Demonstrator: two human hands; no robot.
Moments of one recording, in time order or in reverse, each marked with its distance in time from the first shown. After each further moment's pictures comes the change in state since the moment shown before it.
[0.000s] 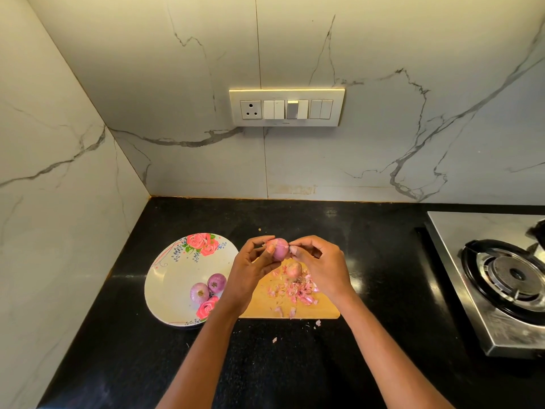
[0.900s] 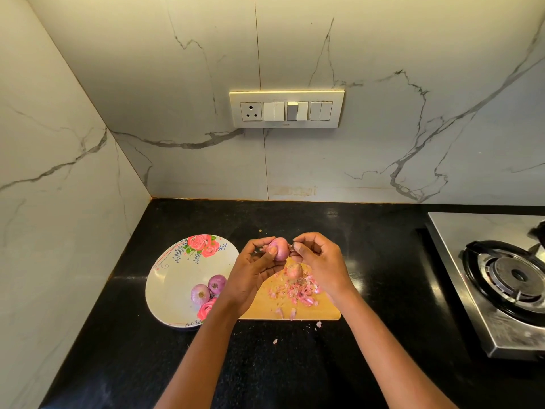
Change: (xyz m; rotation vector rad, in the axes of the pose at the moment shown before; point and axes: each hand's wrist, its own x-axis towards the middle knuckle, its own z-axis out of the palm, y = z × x) left_hand -0.001 0.005 0.000 -0.170 -0.046 -0.124; right_hand 0.002 -0.006 0.002 0.267 -0.007 0.141
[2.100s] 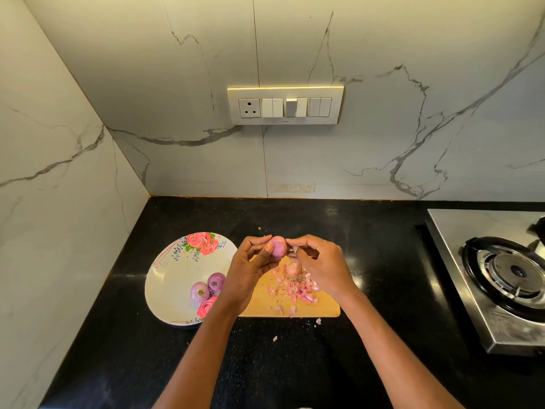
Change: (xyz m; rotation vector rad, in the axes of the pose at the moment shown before) left_hand 0.001 -0.003 -0.001 0.073 0.057 0.089; right_hand -0.002 -0.001 -0.008 -0.337 -0.082 -0.171
